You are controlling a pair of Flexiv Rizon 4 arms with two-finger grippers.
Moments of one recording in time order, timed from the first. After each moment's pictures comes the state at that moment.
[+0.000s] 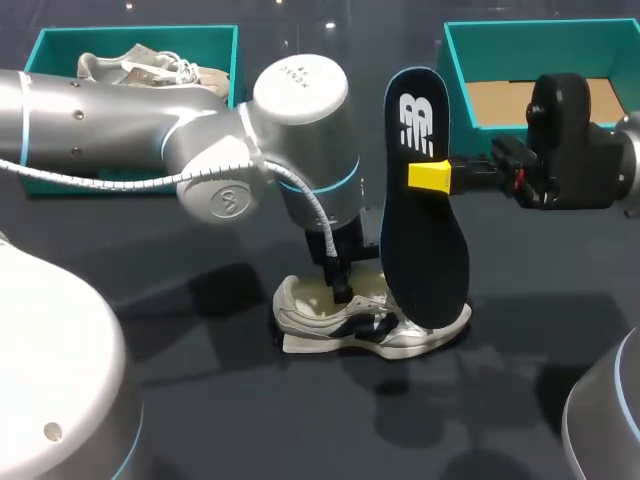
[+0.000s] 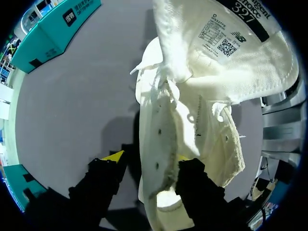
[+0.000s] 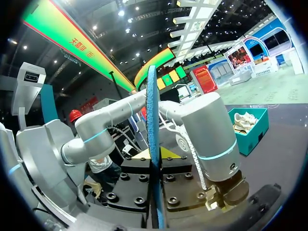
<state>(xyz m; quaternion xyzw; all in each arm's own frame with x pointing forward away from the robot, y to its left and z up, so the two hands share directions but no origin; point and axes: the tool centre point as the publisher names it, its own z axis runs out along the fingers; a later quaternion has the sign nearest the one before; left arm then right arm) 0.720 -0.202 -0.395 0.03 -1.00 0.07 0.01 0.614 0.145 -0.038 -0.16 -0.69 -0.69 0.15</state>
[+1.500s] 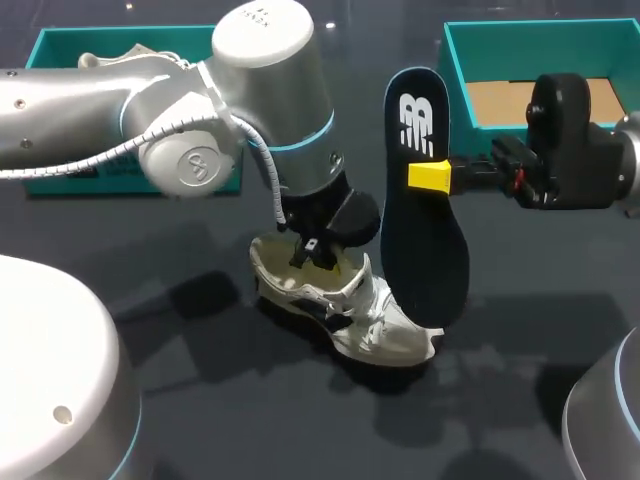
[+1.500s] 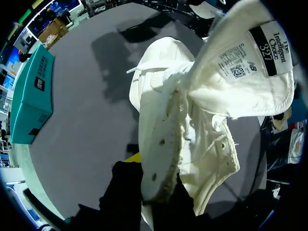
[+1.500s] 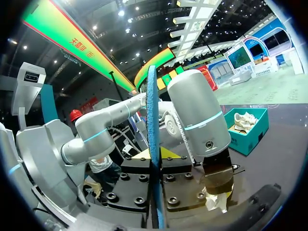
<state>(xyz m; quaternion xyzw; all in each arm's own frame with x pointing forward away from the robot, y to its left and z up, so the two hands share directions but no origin) 0.718 -0.186 -0.331 -0.26 -0.96 0.10 0.00 0.614 0.145 -0.038 -0.16 -0.69 -0.69 0.15</state>
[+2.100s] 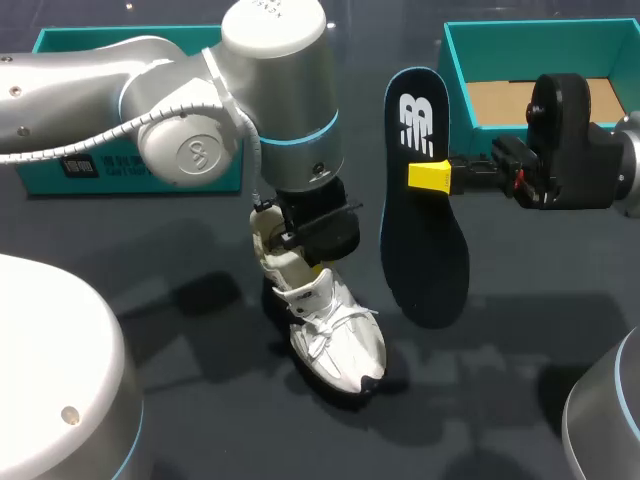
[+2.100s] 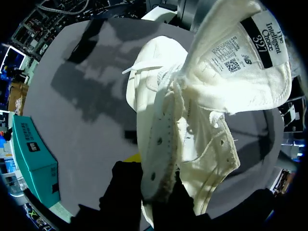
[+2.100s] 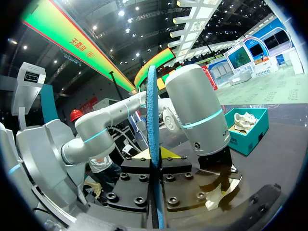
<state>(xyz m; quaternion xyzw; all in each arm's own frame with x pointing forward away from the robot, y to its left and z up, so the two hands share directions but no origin) 0.722 -0.174 -0.324 -0.53 -0.85 0.06 -0.01 0.614 0.145 -0.038 -0.16 -0.69 -0.69 0.15</state>
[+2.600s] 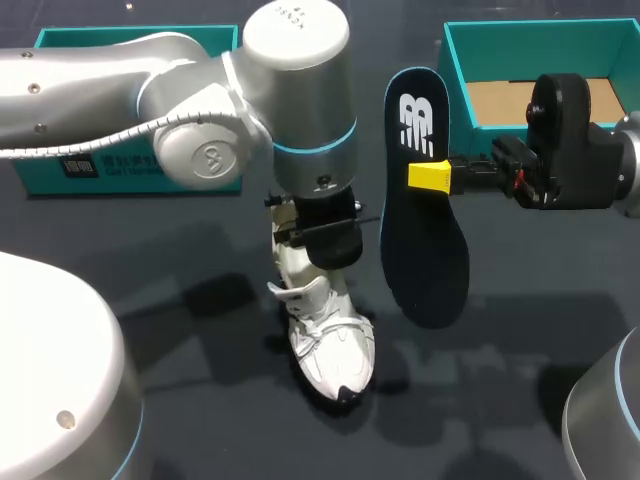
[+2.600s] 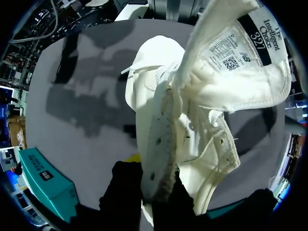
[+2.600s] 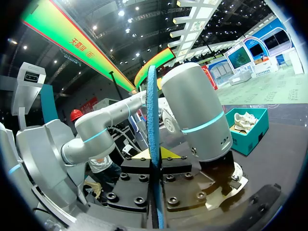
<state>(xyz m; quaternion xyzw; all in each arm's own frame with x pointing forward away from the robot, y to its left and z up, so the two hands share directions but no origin) 0.723 -0.191 -0.324 -0.63 -0.77 0.05 -0.03 0.614 0.145 -0.038 -0.16 -0.69 -0.69 0.15</state>
